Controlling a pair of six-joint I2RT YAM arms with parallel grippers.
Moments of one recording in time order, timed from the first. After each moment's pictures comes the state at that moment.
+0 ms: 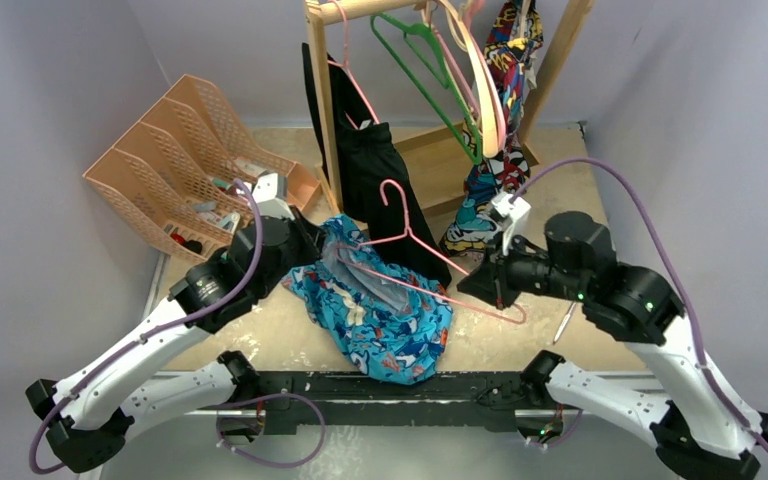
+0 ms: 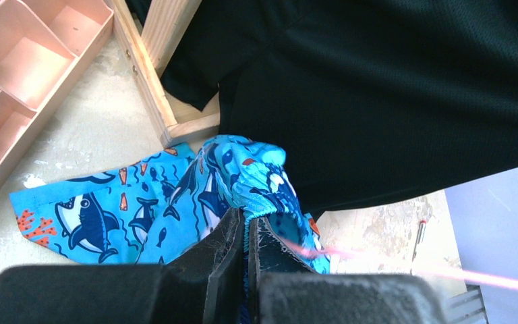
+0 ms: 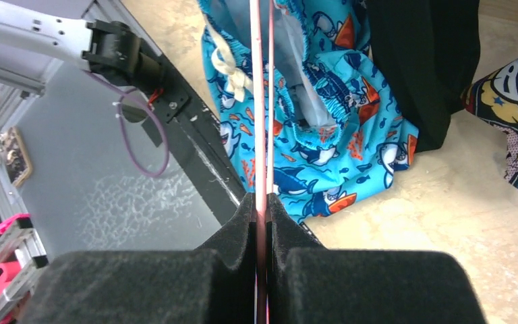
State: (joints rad) left arm -0.83 0.85 0.99 -0.55 -0.45 -0.76; right arm 0.76 0.79 1.30 -1.04 -0.27 0.30
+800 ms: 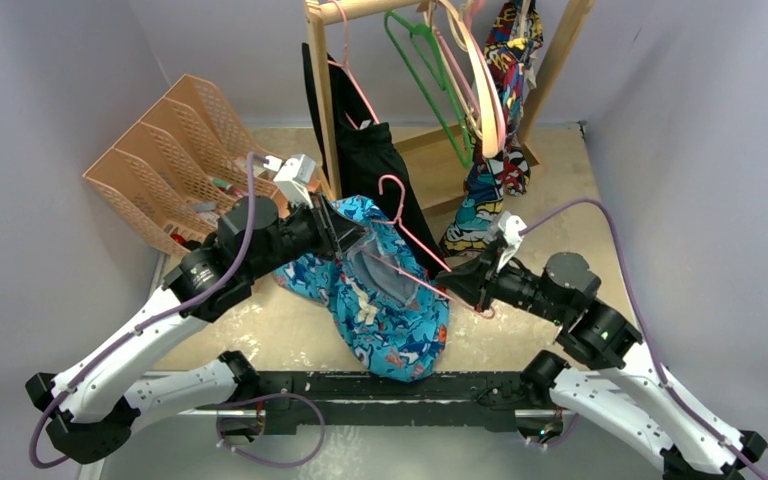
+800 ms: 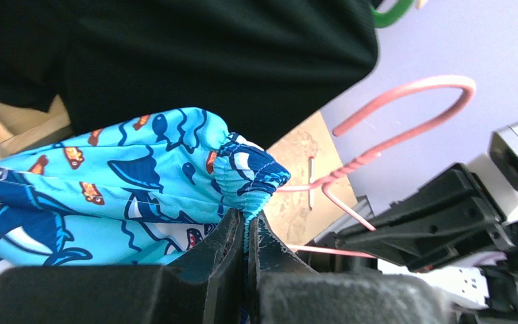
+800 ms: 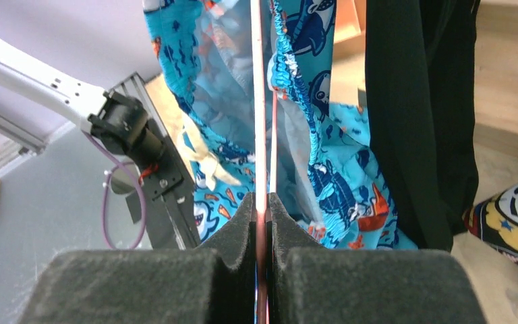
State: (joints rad) left arm -0.82 0.92 1.15 -0.45 -0.01 -0.73; right arm 0.76 0.57 0.79 -0.39 -0.28 0.28
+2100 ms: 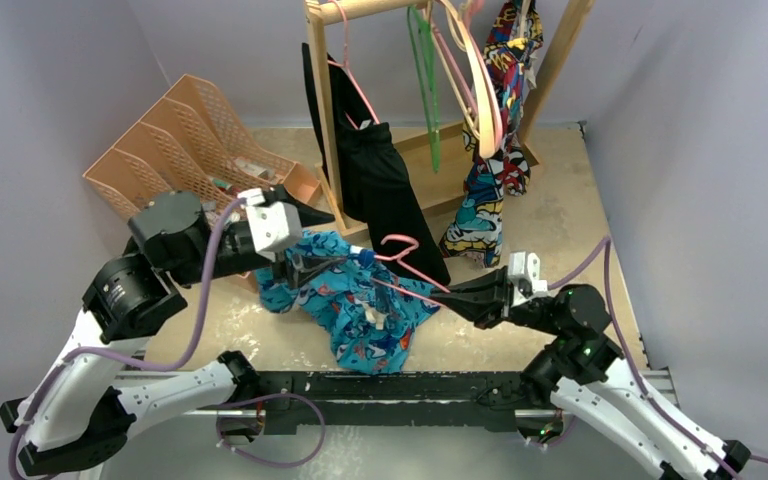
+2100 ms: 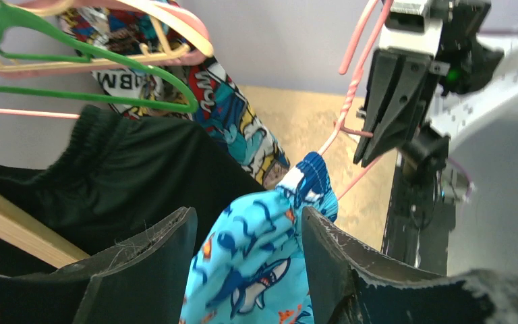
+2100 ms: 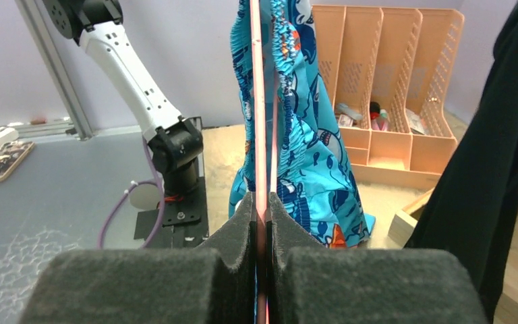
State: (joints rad) left arm -0.82 0.87 1.49 -0.69 0.38 0.24; right arm 0.76 0.37 0.47 0.20 -0.55 0.20
